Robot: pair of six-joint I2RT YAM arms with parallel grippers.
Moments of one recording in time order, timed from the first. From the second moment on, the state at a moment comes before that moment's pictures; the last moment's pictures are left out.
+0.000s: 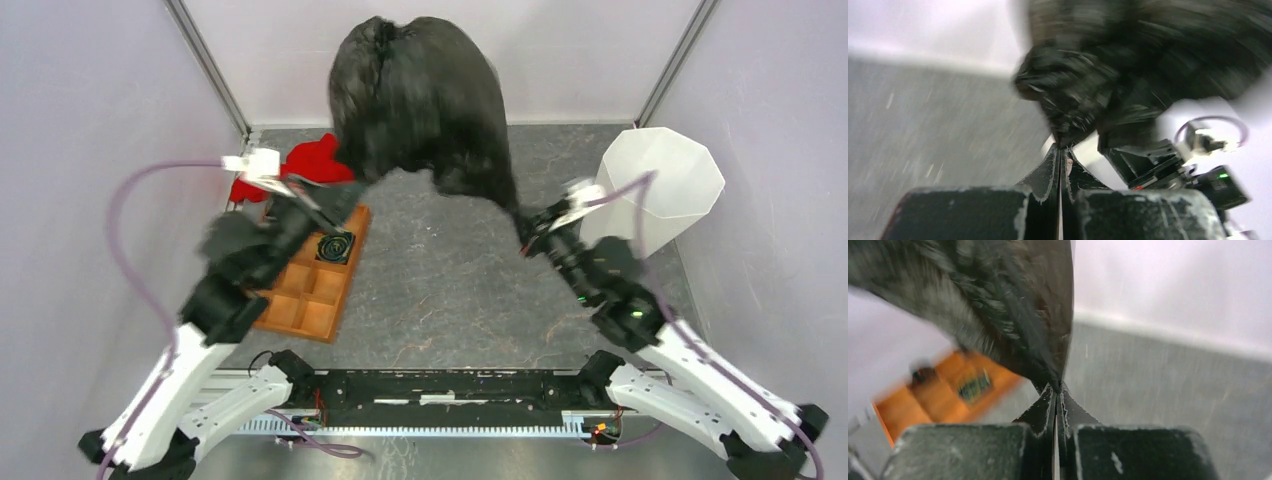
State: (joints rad) left arm -0.62 0.79 1.24 -0.26 -0.03 -0.67; right arm 0.80 0.72 0.92 -0.01 0.28 0.09
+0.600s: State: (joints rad) left arm -0.62 0.86 1.00 -0.45 0.09 -0.74; right arm 0.80 0.71 0.85 -0.22 0.12 0.20
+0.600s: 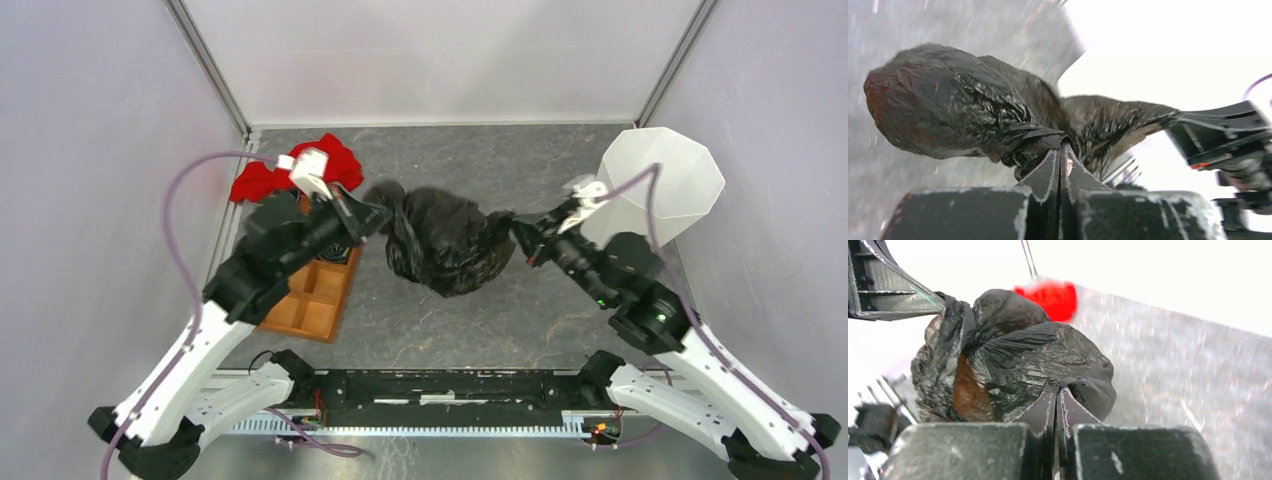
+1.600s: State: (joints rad) left arm -0.62 0.72 1.12 -0.68 -0.13 -0.68; right arm 0.80 0.62 0.81 -0.42 0.23 0.28
